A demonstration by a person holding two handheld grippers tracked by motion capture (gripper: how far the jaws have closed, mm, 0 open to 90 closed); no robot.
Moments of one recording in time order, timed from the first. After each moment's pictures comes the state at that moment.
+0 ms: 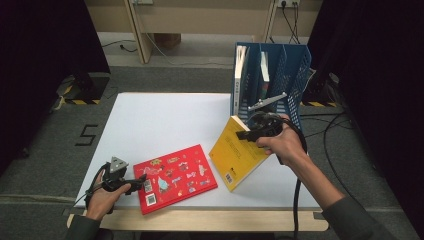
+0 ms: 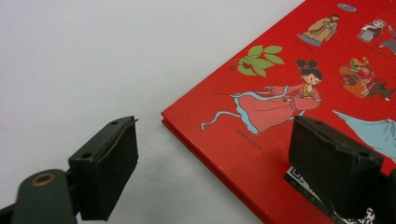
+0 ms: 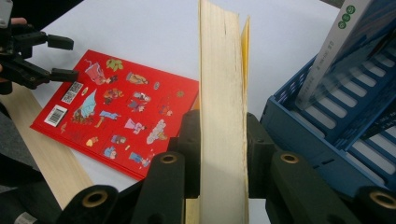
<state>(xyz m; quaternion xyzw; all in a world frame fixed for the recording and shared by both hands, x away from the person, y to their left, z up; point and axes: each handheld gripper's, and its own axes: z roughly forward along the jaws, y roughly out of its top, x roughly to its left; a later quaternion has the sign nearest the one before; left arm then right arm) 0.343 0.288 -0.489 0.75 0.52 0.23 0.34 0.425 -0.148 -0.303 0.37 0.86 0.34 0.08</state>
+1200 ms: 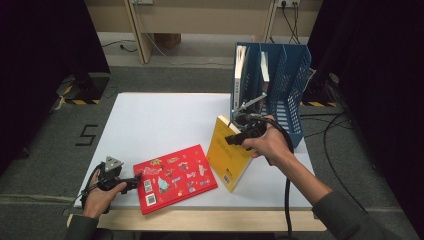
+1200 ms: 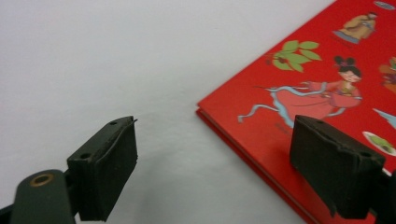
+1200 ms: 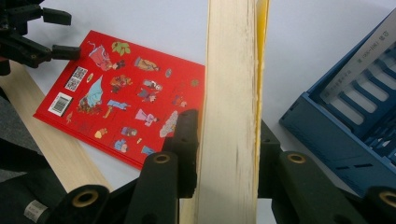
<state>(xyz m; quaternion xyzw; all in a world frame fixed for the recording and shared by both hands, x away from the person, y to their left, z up) 0.346 0.309 -0.493 0.73 0.54 0.24 0.34 0.426 -0.114 -0.308 0.37 0.88 0.30 0.06</state>
